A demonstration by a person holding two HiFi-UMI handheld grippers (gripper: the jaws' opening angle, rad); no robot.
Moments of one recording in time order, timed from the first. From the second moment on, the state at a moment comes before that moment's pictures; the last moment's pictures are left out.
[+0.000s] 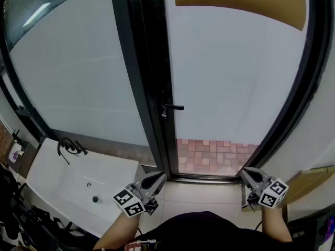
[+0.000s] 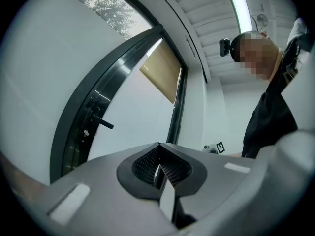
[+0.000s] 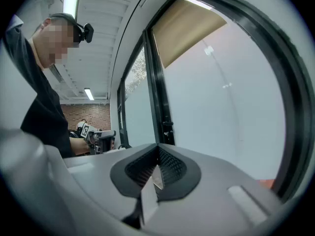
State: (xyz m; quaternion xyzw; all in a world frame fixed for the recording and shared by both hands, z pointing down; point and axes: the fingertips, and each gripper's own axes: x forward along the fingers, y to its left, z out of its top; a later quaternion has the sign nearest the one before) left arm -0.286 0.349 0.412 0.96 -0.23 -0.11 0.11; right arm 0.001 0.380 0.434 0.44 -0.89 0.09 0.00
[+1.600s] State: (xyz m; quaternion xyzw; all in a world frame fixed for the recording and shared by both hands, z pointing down) left arm -0.175 -0.049 0.495 0.60 -0.18 0.68 -0.37; right arm -0.023 0.063 0.471 0.11 -0.99 0.12 0.03
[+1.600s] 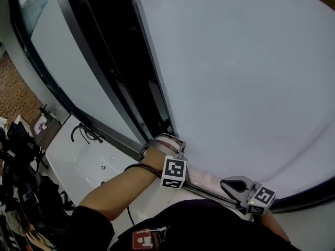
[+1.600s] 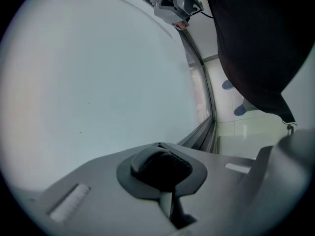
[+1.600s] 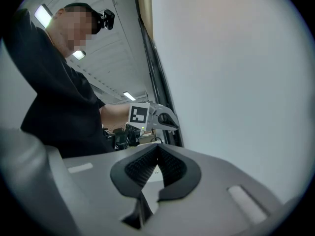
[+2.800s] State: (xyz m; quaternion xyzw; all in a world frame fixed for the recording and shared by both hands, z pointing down) left arm -0.194 -0.092 0.526 0.48 -0.14 0.75 -0.44; right arm -0.020 0.032 0.462 0.07 -0.99 0.11 0.02
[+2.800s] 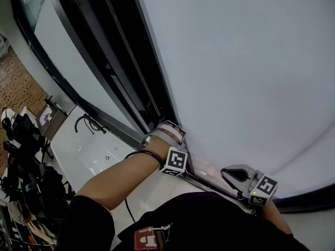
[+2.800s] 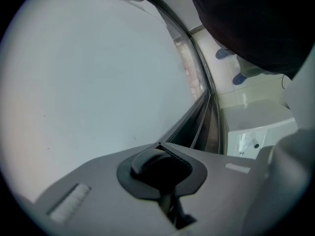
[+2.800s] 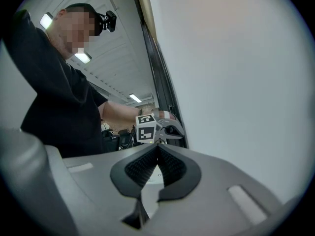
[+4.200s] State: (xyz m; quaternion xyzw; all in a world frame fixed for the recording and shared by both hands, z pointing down) left arm -0.054 -0.398 0.531 0.52 -0.04 0.62 -0.58; right arm 0.032 -0.164 0.463 0.23 -0.97 0.06 0.05
